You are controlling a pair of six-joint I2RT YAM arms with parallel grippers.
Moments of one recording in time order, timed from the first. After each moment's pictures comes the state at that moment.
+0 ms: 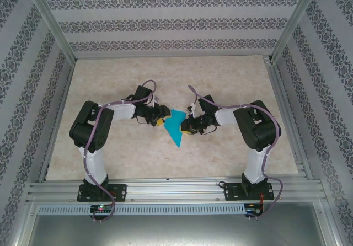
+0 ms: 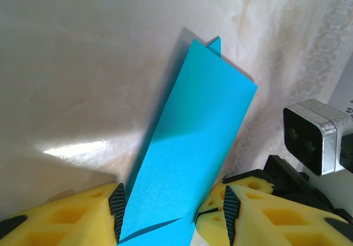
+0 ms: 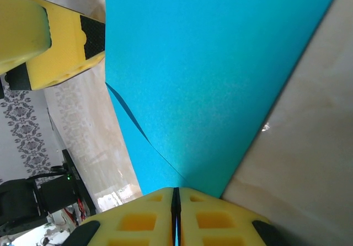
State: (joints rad) left arm -0.35 1.92 1.07 -0.18 0.65 -0.87; right arm 0.42 1.92 0.90 -0.09 -0.85 0.58
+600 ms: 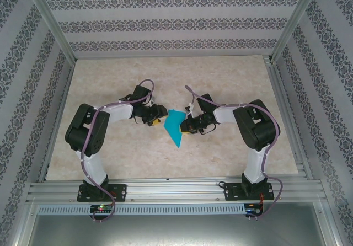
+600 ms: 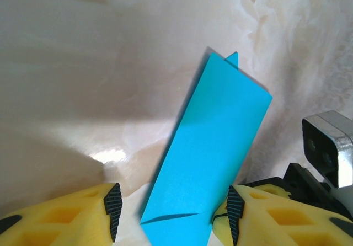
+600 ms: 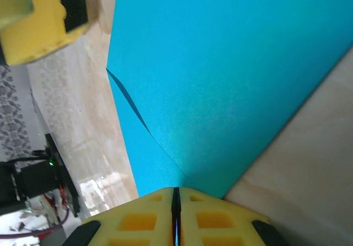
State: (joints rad) left arm -0.35 1.84 1.04 -0.25 0.52 -0.84; right arm 0.43 1.93 0.96 -0.21 -0.84 0.42
